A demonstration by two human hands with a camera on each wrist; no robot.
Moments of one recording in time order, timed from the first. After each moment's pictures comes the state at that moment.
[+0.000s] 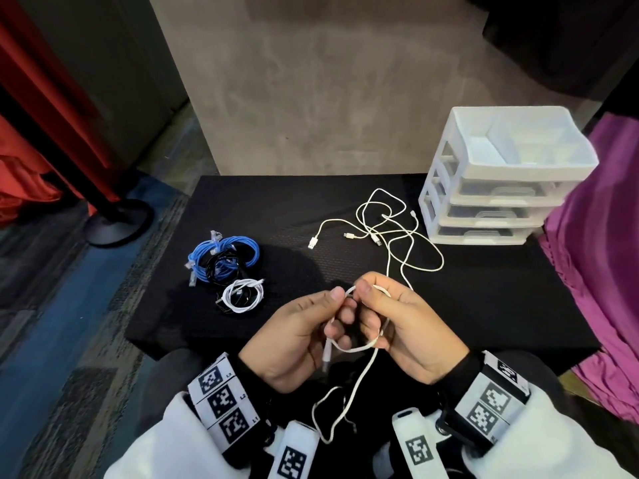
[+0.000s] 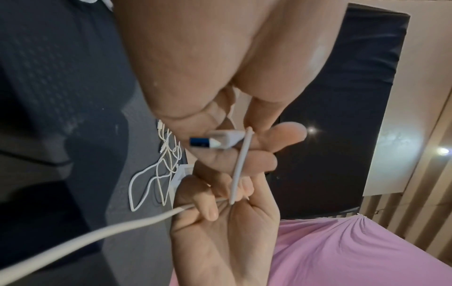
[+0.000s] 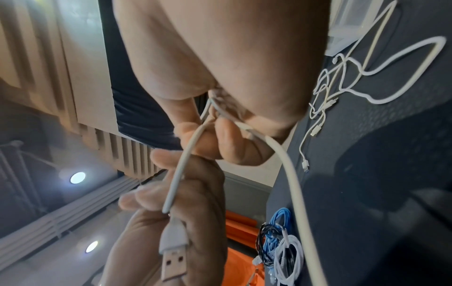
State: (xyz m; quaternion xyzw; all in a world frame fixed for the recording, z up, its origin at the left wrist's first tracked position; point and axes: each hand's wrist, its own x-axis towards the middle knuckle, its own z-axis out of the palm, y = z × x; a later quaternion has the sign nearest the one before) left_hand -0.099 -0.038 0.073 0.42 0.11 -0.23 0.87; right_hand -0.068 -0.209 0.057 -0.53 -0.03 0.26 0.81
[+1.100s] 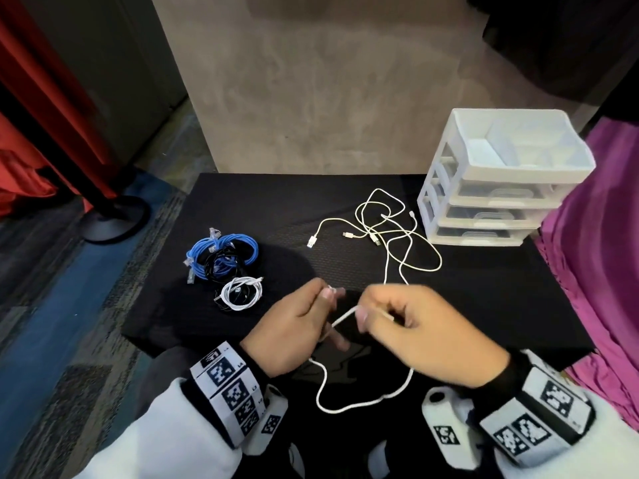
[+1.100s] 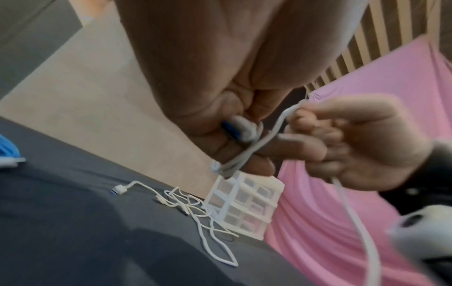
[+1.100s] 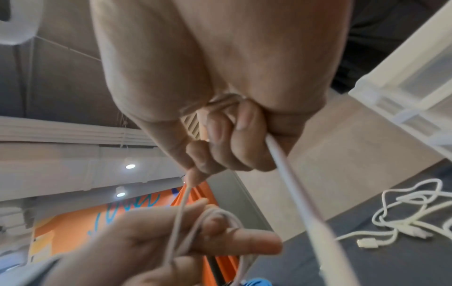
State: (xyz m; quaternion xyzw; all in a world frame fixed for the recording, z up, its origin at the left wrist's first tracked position) left_hand -0.090 -0.021 0.054 0.79 -0.02 -0.09 0.60; right_hand -0.073 -0.231 0.090 -0.83 -0.27 0.12 0.48
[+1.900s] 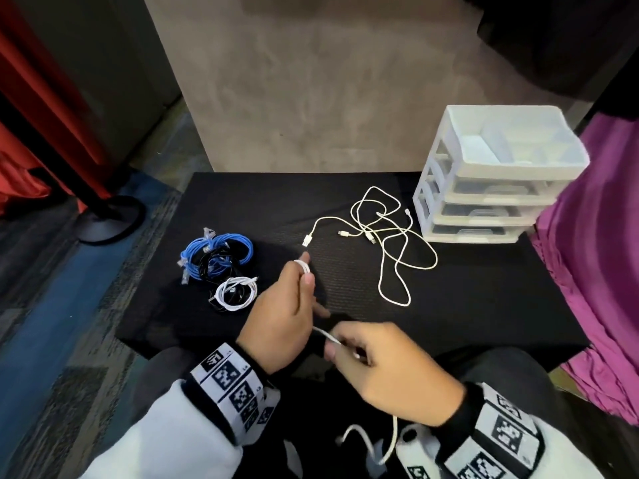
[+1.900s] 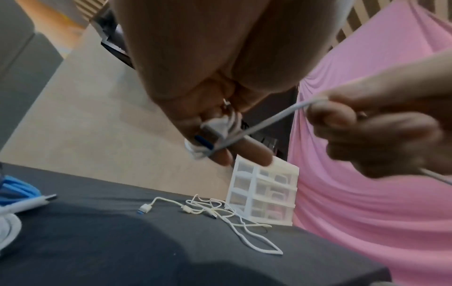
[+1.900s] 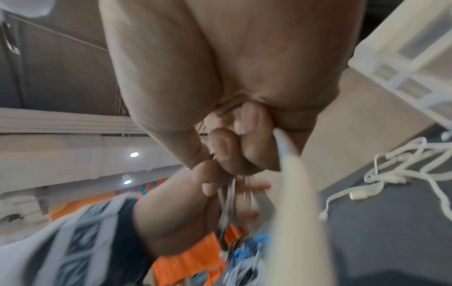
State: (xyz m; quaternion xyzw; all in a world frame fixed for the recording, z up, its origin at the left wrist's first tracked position) left_hand -0.083 -0.017 0.051 0.88 -0.02 0.02 0.48; right_hand -0.101 -0.209 0.049 -0.85 -0.26 0.14 0.44
